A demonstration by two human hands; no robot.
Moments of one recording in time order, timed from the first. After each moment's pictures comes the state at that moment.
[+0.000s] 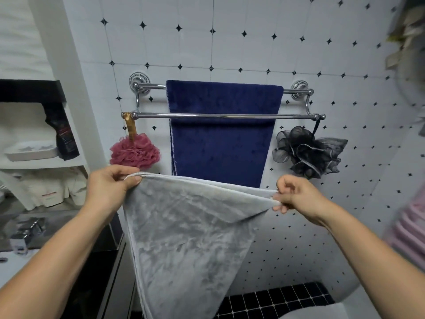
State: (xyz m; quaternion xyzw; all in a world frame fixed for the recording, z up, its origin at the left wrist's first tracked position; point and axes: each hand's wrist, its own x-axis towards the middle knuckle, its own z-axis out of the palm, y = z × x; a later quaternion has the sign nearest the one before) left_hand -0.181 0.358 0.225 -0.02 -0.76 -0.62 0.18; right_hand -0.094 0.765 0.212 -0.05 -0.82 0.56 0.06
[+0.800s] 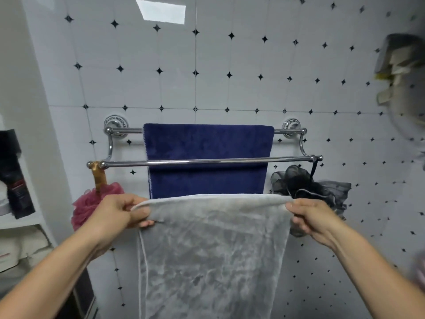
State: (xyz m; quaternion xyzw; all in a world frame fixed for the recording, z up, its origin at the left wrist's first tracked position) left_hand -0.252 0.423 0.263 -0.11 -0.76 -0.64 0.00; right_hand -0.179 0.841 0.245 -0.17 -0.68 0.71 0.12
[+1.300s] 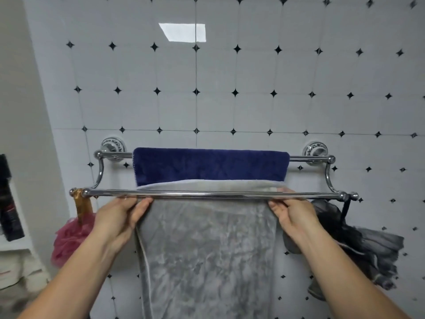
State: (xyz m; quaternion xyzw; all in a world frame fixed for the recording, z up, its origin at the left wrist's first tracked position) left_hand -0.342 0.491 0.286 0.02 -0.41 -0.91 0.09; right_hand -0.332 0.853 0.280 -0.04 -0.43 0.89 0.16
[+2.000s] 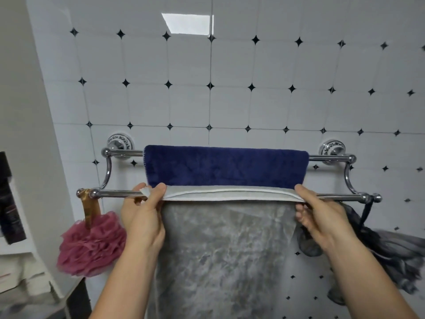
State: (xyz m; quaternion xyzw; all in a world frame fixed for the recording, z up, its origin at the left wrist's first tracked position) left_hand -0.354 0.526 0.280 -0.03 -0.37 -0.89 0.26; right_hand -0.304 0.839 0.294 -0.12 -0.53 0.80 0.24
